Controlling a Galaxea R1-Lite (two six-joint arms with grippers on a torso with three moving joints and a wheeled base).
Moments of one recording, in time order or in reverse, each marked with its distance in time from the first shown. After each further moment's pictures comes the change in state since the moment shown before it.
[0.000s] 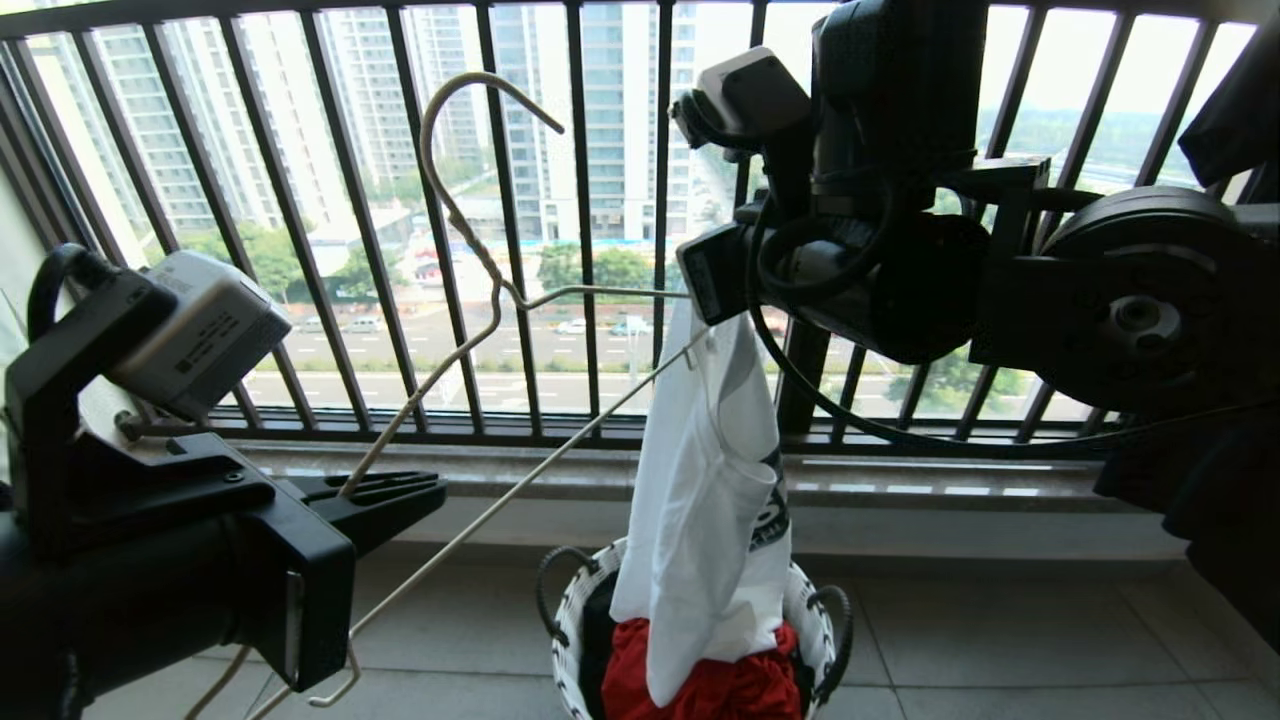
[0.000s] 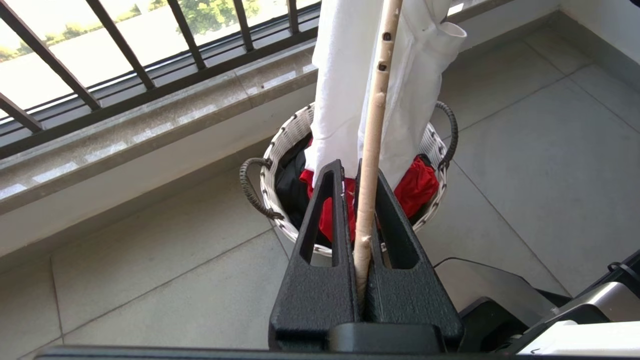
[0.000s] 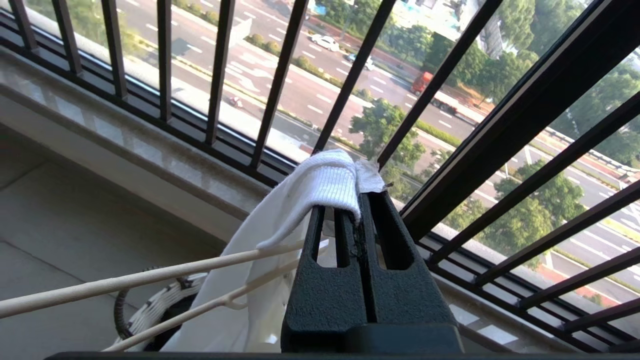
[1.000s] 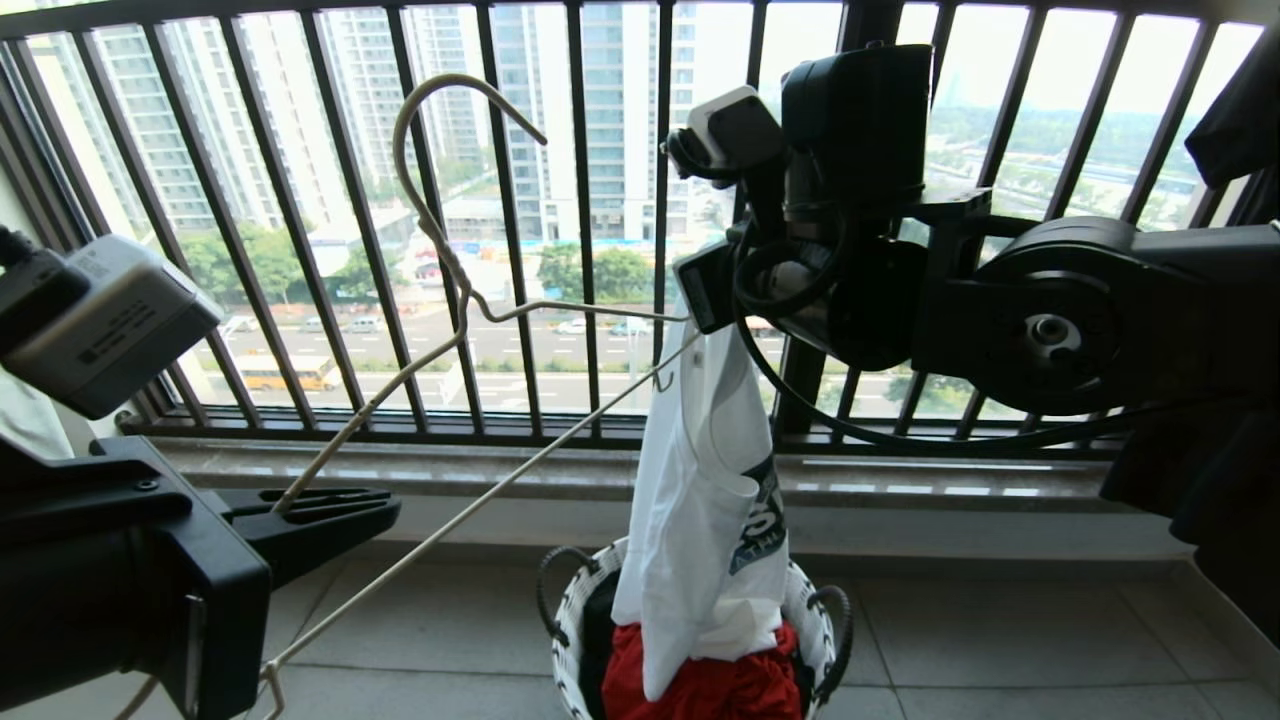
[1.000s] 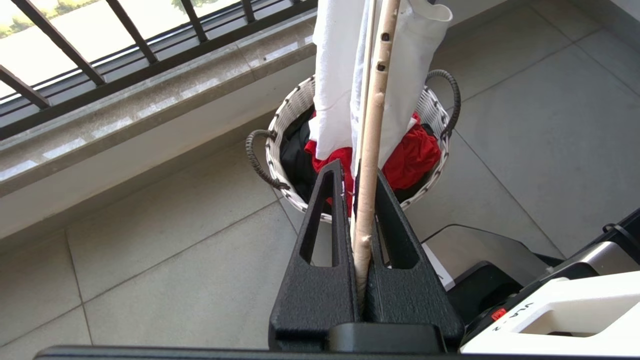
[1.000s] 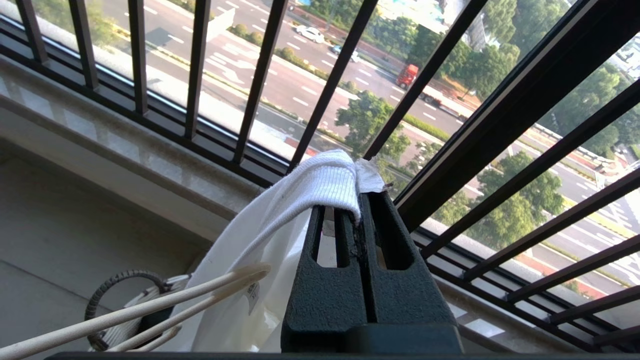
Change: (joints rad) left arm -0.001 -0.048 -0.103 0.227 -0.009 -0.003; right arm -0.041 0.058 -0.016 -0.036 -0.009 -0.023
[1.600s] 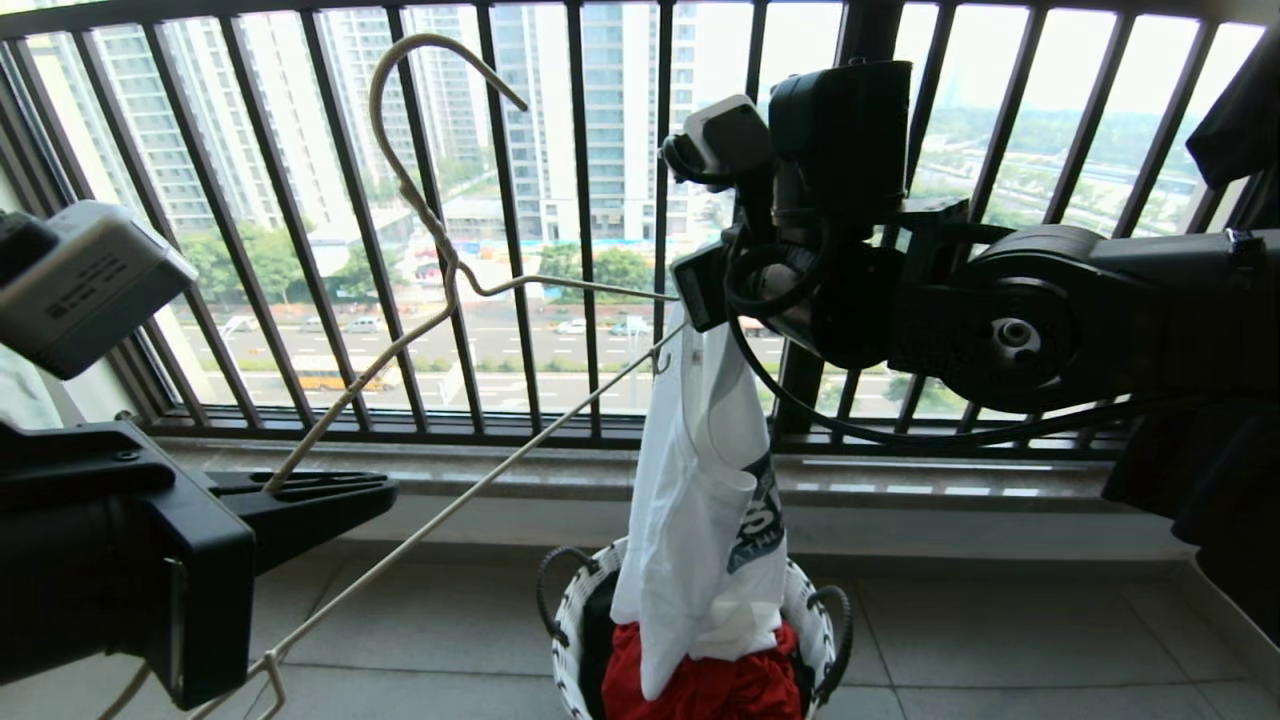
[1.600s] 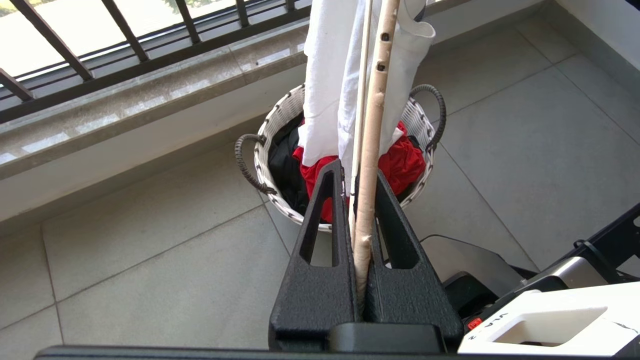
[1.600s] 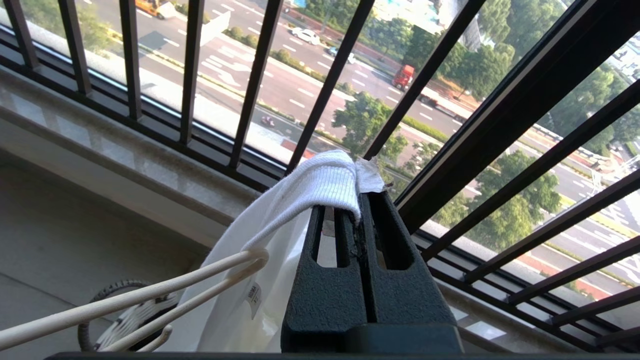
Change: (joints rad) left arm -0.003 0.006 -0.041 0.017 -0.003 -0.058; right arm -0.008 0.030 -0.018 -0.023 0.000 -0.002
